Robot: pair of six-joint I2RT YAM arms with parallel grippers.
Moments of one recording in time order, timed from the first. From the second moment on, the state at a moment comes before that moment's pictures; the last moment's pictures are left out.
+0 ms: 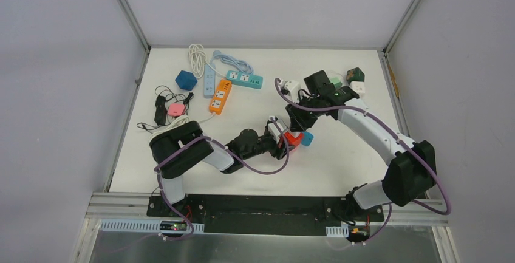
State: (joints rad) left arm -0.99 1.83 0.57 1.18 0.09 -0.10; right arm 0.54 1.45 1.20 -0.83 -0.39 -0.31
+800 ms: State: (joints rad) left arm -0.99 1.83 0.60 1.14 0.10 -0.09; right arm 0.52 1.42 1.20 -0.84 -0.38 -0.31
